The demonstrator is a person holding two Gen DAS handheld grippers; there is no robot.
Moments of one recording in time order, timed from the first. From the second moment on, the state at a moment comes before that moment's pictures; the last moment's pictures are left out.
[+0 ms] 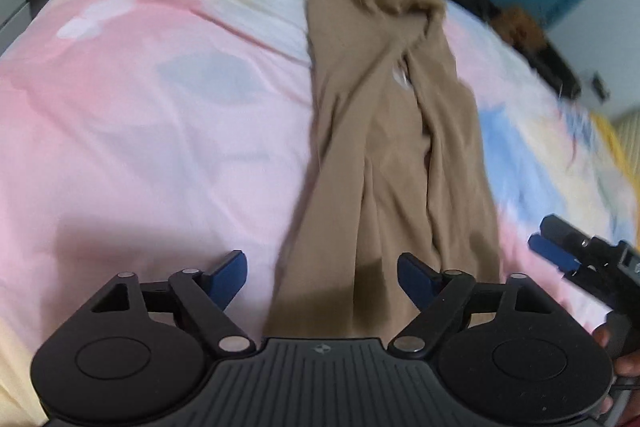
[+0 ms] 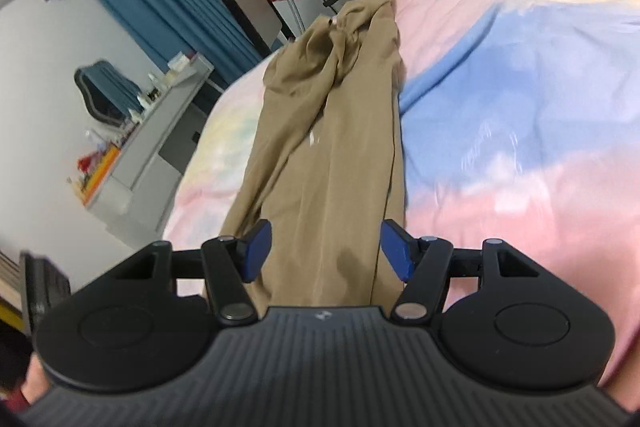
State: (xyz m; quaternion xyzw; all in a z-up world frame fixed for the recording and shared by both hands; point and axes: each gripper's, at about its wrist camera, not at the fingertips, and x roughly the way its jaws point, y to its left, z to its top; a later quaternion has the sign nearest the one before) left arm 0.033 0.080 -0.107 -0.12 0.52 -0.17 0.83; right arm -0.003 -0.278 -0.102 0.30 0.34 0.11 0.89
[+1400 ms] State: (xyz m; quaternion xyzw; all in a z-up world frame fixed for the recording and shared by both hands) left arm -0.042 0.049 -0.053 -0.08 0.43 -0.25 0.87; right arm 0.004 -0.281 -0.131 0.34 0.41 0.08 0.84
